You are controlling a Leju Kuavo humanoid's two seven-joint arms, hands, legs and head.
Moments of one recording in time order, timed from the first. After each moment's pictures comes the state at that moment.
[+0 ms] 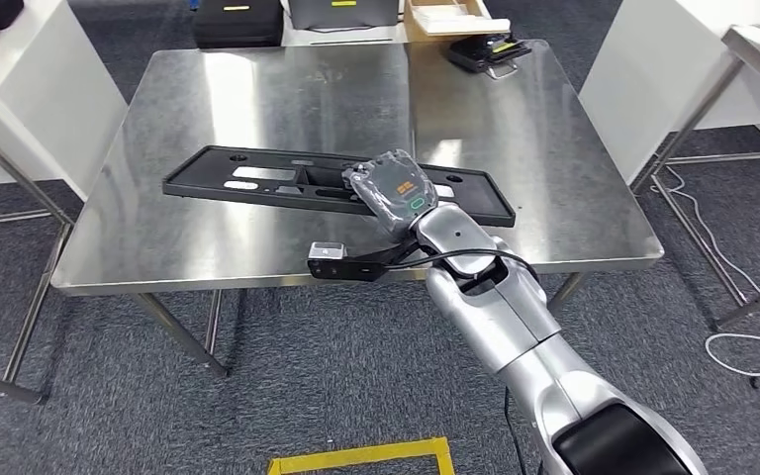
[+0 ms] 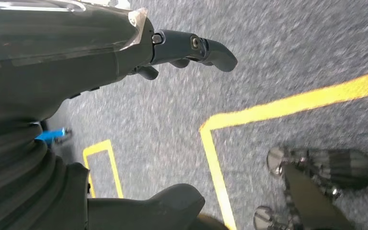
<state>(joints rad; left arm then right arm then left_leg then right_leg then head) -0.04 -0.02 -0.08 -0.16 -0.11 0.08 0.27 -0.82 0.11 0.61 -0.97 1.34 -0.19 -0.17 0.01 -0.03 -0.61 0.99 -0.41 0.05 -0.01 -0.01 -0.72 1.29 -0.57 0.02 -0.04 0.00</state>
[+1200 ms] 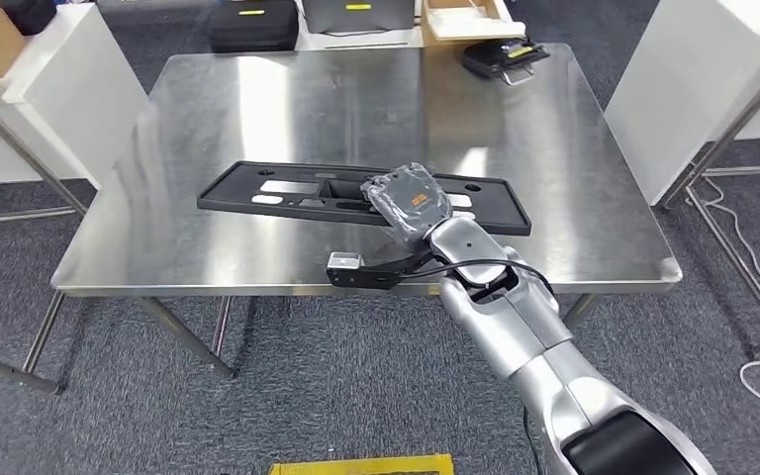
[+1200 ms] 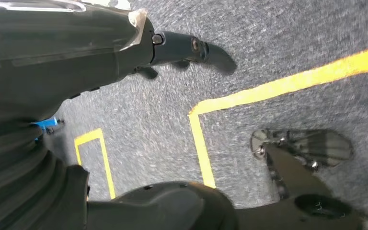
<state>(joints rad) -0.03 -0.04 -0.07 -0.16 -0.12 0.09 0.25 -0.82 0.10 0.63 -0.90 1.39 -0.22 -0.17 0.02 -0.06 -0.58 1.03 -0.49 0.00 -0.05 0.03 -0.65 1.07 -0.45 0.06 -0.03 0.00</state>
